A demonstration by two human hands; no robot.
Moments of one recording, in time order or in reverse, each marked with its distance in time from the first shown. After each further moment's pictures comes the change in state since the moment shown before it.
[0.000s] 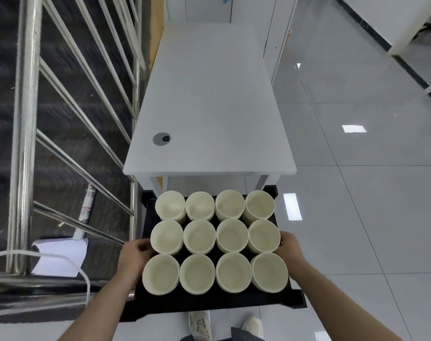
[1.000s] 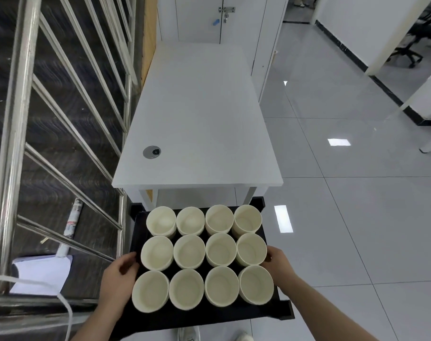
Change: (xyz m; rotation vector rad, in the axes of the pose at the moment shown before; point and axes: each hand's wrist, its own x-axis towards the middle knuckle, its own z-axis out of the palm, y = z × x) left_hand -0.012 -0.019 0.006 -0.137 0.174 0.025; right_hand 0.000 0.012 -0.002 -0.103 -0.041 0.000
